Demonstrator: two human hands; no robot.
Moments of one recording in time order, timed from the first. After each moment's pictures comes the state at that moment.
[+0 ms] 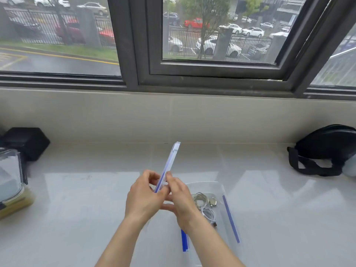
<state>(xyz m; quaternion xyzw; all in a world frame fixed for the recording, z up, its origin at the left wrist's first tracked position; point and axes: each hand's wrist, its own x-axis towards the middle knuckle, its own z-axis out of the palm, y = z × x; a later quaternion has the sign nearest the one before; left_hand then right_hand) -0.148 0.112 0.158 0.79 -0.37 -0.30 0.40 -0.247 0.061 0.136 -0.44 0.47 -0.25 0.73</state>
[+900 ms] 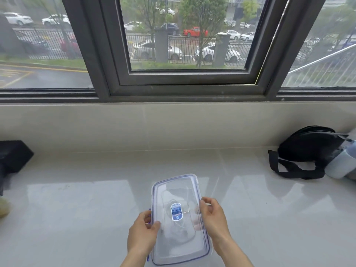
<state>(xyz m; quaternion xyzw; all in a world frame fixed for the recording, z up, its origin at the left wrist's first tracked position) -0.265 0.099 0.063 0.83 -0.25 -0.36 0.34 -0.444 0.008 0.081 -0.47 0.62 -0.28 0.56</state>
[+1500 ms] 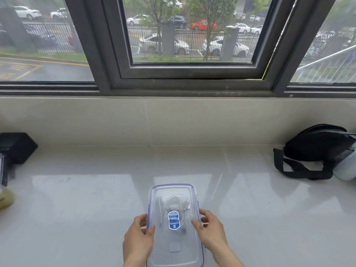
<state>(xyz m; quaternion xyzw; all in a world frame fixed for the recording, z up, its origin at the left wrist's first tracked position) -0.275 0.114 0.045 0.86 -0.22 -0.31 0.34 -0.456 0.014 0.031 -0.57 0.65 -0.14 0.48</state>
